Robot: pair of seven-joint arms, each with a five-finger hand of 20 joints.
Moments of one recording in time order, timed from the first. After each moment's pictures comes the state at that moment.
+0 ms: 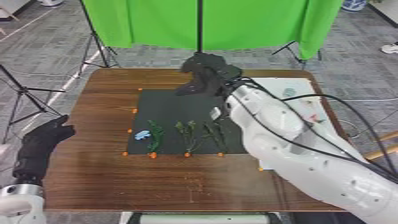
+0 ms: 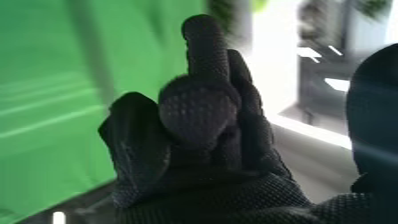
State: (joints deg) left arm 127.8 -58.1 -106.6 -111.8 56.1 12.9 10.8; right arm -56.6 -53.4 41.2 -113.3 -125.0 -9.8 25.2
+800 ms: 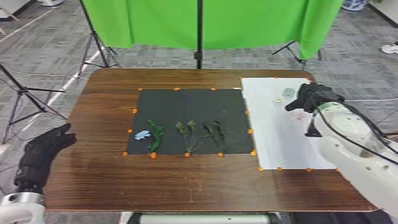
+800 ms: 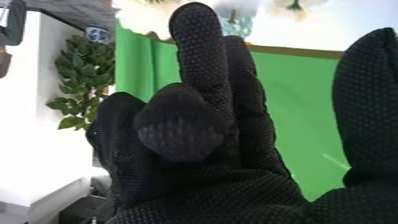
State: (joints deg) left arm 130.0 -59.9 -107.1 -112.6 58.1 12.2 9.5; right arm -74.5 -37.8 59.6 -100.3 -127.0 -12.1 36.3
